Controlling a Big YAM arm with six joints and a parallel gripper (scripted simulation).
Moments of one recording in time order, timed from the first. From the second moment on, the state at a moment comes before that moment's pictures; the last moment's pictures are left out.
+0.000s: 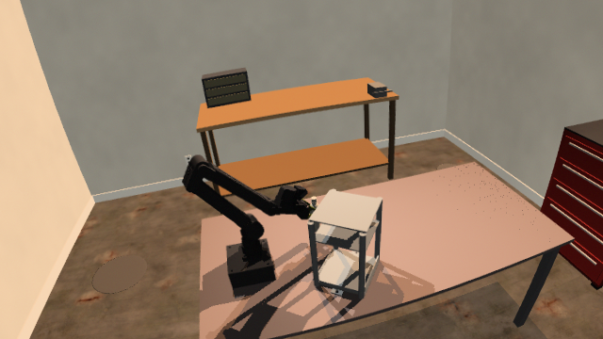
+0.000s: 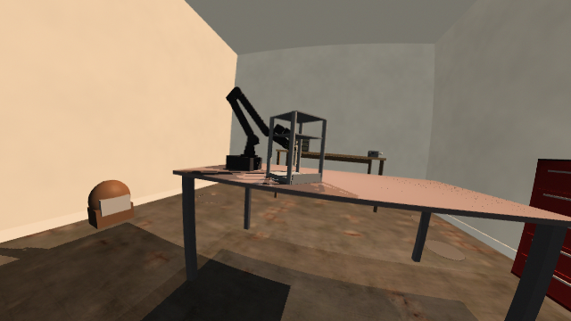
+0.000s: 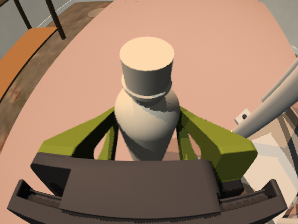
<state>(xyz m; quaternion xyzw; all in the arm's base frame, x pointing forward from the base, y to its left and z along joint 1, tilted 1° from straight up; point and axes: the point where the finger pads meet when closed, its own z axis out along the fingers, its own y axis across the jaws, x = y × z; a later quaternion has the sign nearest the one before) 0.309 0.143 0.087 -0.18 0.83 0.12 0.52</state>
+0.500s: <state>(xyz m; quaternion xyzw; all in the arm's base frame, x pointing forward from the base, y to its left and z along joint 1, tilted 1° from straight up) 0.309 0.143 0.089 -0.18 0.83 0.12 0.52</state>
